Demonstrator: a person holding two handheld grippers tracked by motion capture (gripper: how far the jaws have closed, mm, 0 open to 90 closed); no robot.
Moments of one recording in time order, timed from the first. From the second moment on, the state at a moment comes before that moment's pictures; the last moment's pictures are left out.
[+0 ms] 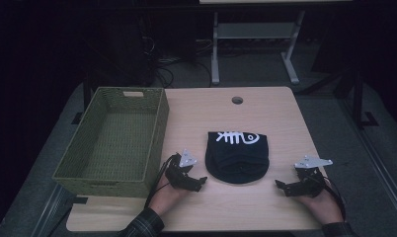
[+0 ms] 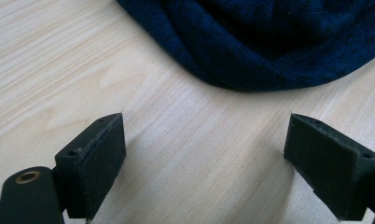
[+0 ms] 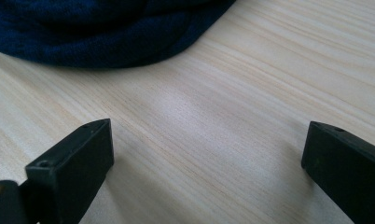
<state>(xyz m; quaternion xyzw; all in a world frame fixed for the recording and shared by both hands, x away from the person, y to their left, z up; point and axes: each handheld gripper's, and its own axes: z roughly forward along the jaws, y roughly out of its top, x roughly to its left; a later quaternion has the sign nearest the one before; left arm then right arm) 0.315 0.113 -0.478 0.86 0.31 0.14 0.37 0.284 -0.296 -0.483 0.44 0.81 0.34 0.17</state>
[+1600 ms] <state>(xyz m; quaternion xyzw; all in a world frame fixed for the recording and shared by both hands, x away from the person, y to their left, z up) 0.315 0.113 -0.478 0.87 0.31 0.13 0.37 0.367 -0.277 -0.426 0.40 0.82 0.39 0.13</state>
